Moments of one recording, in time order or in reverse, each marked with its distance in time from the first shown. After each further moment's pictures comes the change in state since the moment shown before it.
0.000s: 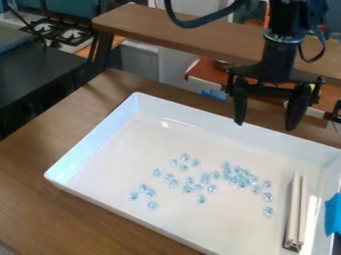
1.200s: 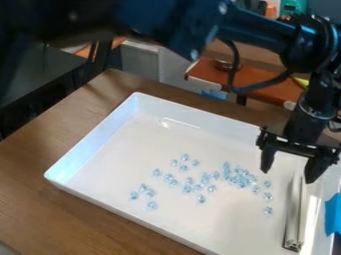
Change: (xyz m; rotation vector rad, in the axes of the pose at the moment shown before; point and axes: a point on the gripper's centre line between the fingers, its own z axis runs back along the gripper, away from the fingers) arm 0.000 -0.045 -0.087 0.111 -0.016 -0.021
